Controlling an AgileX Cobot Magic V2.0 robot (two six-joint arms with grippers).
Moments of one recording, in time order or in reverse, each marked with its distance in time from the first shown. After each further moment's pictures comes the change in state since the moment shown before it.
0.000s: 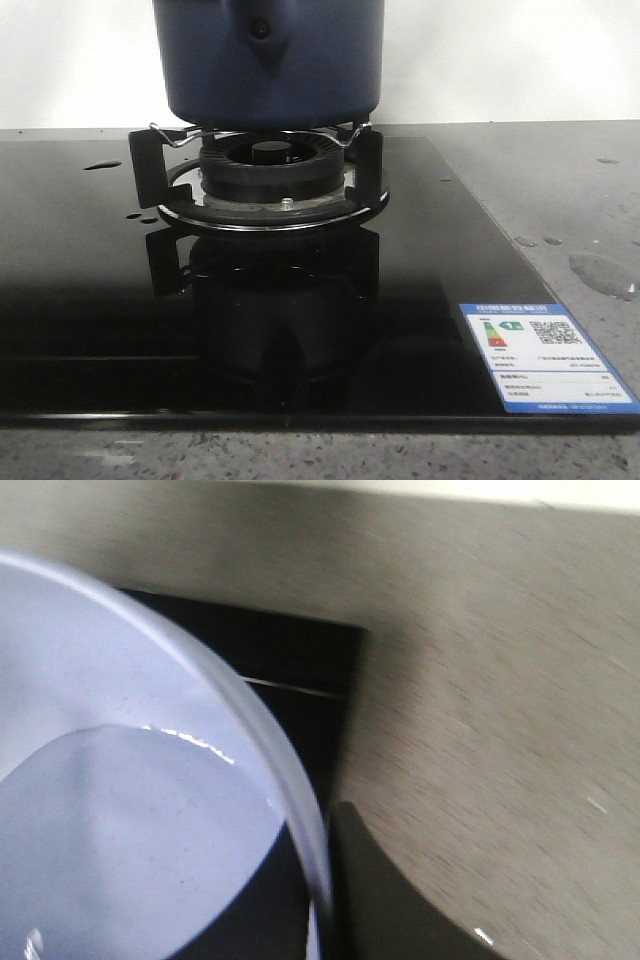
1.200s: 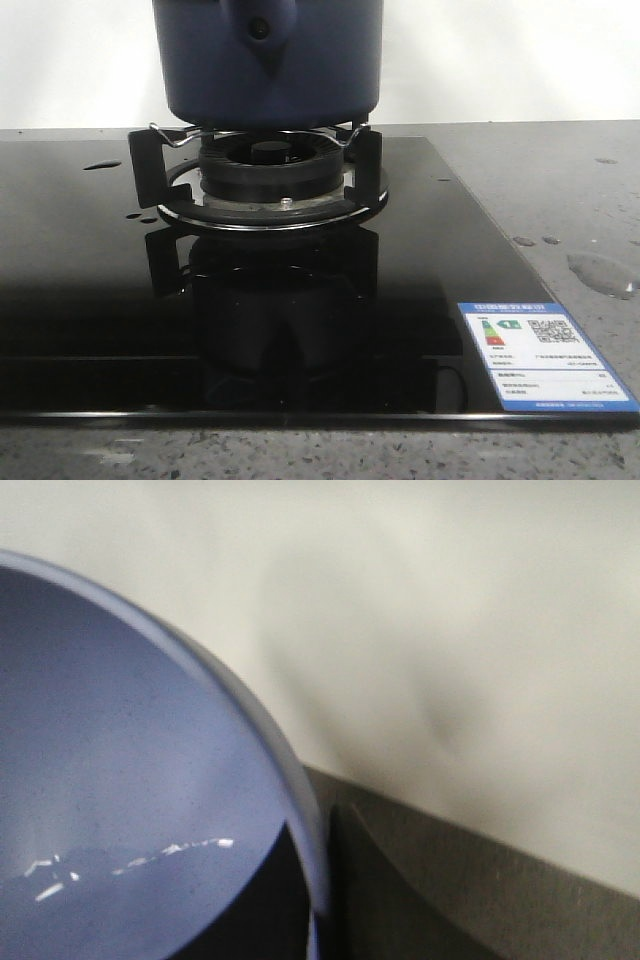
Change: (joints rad) left arm 0.000 0.000 0.000 0.002 -0.081 -0.001; right arm 0.298 0.081 0.294 0.096 -1.010 -0.239
